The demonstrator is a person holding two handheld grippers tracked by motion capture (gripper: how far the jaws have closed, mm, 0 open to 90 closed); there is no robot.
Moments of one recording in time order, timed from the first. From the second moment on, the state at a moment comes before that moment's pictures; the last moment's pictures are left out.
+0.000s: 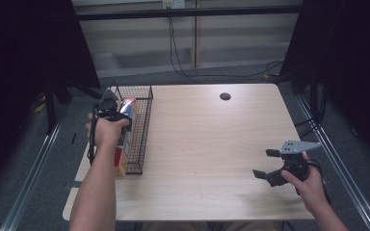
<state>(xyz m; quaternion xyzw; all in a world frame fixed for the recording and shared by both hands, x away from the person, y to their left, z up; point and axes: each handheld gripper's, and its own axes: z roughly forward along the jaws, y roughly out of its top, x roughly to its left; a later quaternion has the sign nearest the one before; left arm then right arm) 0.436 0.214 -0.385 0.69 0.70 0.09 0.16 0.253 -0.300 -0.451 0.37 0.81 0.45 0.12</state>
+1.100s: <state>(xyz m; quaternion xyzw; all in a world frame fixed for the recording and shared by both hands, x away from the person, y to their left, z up) 0.438 0.218 -0.396 0.70 0.70 0.08 0.14 0.253 -0.299 -0.451 0.37 0.81 0.44 0.12</state>
